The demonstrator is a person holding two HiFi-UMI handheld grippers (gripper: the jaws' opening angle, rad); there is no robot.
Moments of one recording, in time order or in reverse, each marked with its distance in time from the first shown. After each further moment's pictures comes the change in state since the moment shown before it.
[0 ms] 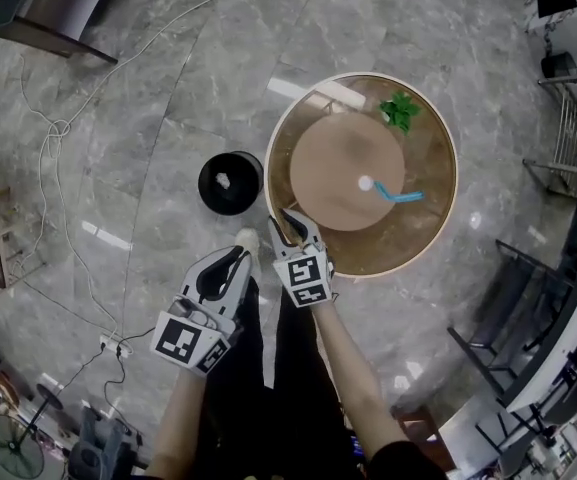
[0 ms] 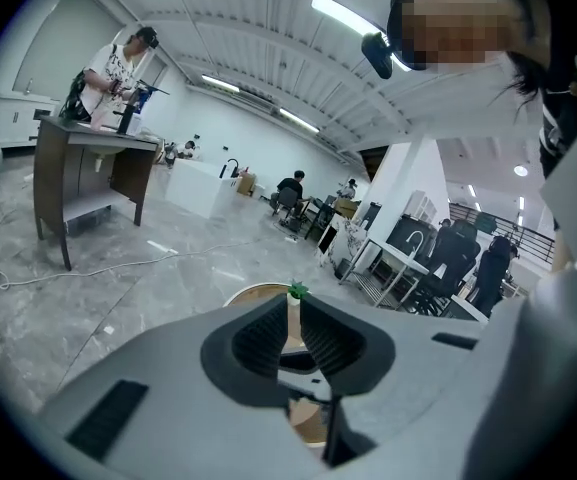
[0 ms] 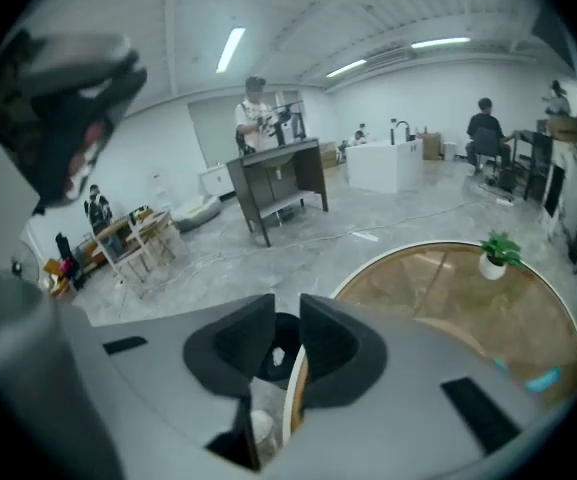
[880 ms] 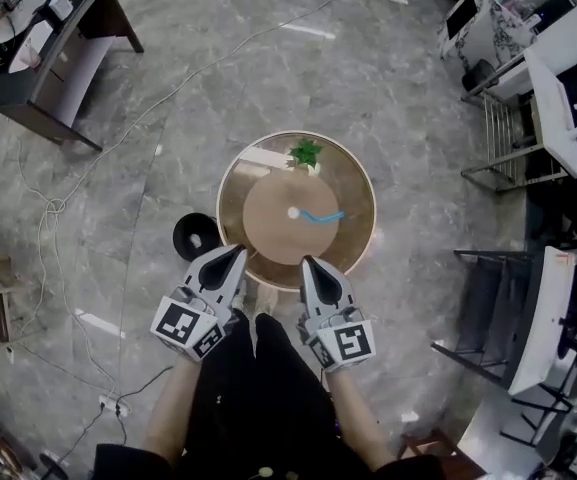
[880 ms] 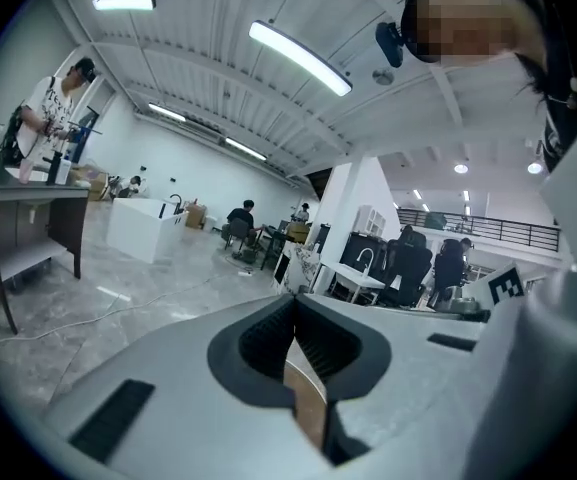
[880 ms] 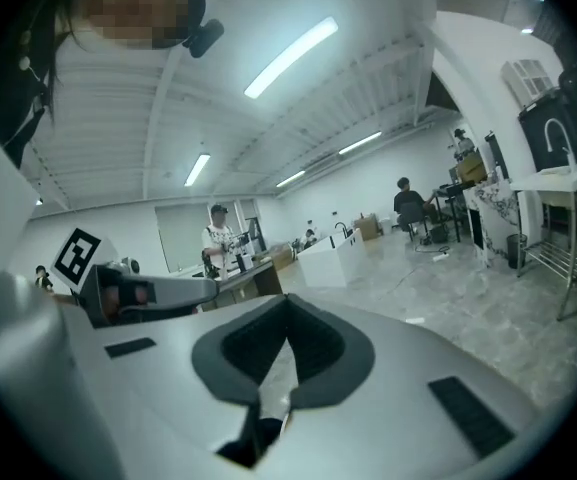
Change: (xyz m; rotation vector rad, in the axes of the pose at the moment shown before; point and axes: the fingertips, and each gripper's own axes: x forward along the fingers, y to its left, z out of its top) left arm -0.003 -0.174 0.110 0.180 -0.155 -0.228; right arm -0.348 -0.040 0.156 0.195 -0.592 -0.237
